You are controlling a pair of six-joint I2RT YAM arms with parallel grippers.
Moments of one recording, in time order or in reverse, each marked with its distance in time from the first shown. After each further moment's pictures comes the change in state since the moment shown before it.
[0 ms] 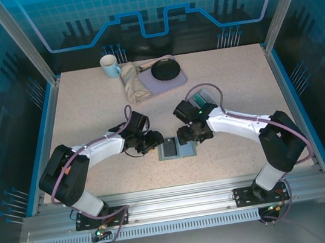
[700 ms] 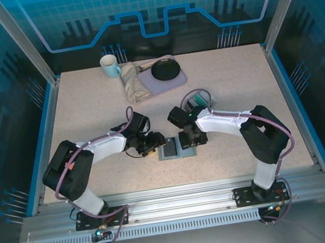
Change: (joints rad) left arm 0.013 0.062 0.000 0.019 0.063 0.000; right arm 0.021 0.138 0.021 -0.014 -0.016 0.040
